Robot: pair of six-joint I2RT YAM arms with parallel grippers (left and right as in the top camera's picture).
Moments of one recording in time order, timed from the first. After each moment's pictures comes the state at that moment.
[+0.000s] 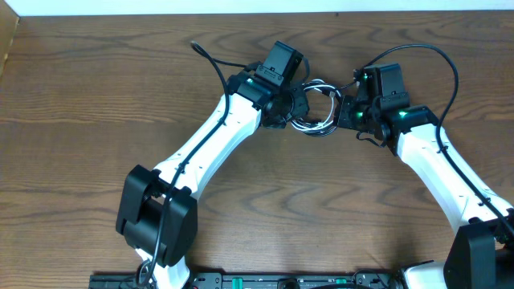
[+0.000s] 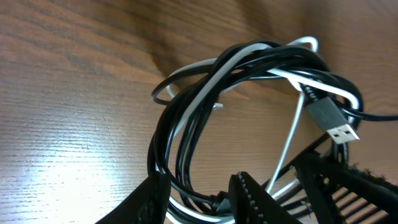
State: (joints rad) left arm -0.56 1.89 1.59 -0.78 0.20 -0.86; right arm 0.25 1.58 1.11 -0.49 -0.20 0.47
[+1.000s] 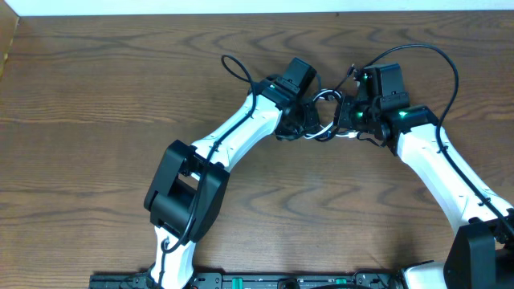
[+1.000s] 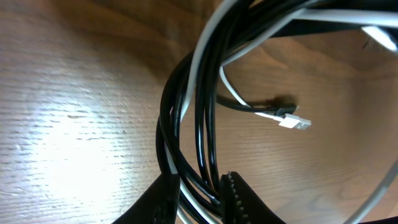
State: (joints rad) left arm -0.61 2.06 1.58 -0.73 0.32 -0.89; right arm 0.25 1.58 1.11 -0.49 -0.19 0.47
